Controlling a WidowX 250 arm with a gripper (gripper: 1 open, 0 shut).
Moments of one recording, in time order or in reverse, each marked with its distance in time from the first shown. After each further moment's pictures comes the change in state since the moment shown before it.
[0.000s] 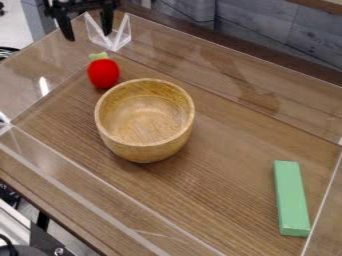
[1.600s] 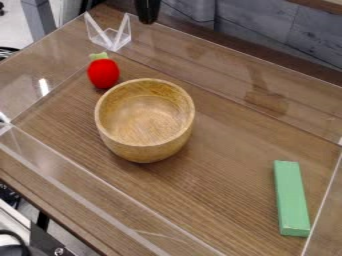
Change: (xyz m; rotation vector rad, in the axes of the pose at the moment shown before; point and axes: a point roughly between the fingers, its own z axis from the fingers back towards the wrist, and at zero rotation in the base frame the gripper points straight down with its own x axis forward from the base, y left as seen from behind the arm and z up) arm -0.018 -0.094 0.009 0.010 -0.054 -0.258
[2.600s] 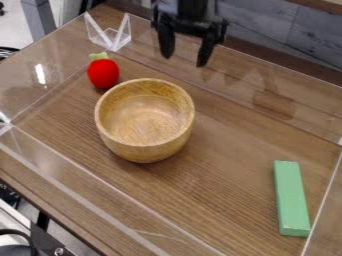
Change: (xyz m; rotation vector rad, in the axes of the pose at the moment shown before) arm -0.054 -0.052 -0.036 0.024 0.077 -0.393
